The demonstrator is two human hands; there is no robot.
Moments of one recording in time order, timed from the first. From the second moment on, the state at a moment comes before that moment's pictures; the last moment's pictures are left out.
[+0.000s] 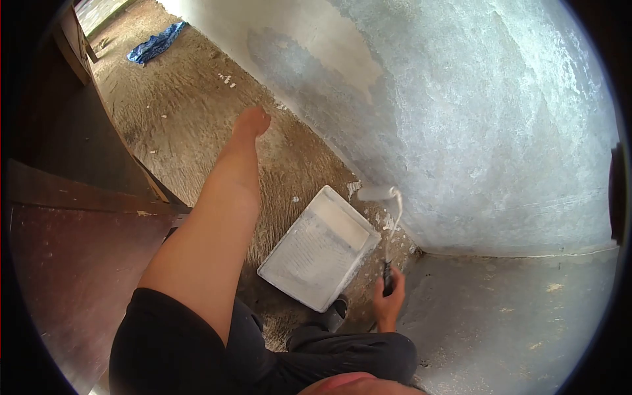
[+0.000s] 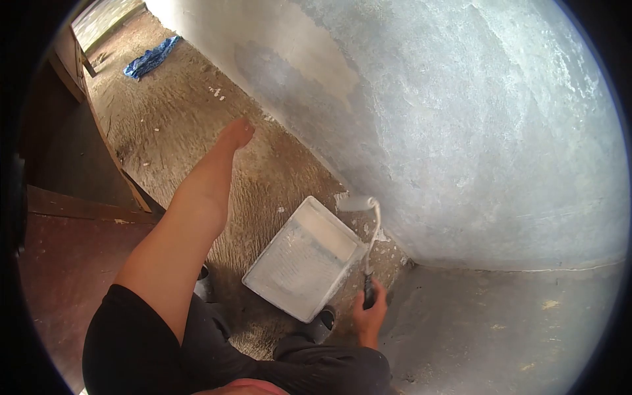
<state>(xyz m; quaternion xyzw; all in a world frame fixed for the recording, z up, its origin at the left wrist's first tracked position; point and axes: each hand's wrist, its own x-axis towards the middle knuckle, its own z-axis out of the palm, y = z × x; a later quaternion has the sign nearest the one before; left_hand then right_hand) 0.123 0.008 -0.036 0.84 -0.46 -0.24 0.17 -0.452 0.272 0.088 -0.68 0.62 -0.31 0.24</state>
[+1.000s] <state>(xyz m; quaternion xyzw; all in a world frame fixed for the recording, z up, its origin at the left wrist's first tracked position) 0.151 0.039 -0.003 0.84 -0.46 -0.20 0.20 -0.165 -0.043 0.201 -0.88 0.40 -0.23 -0.15</state>
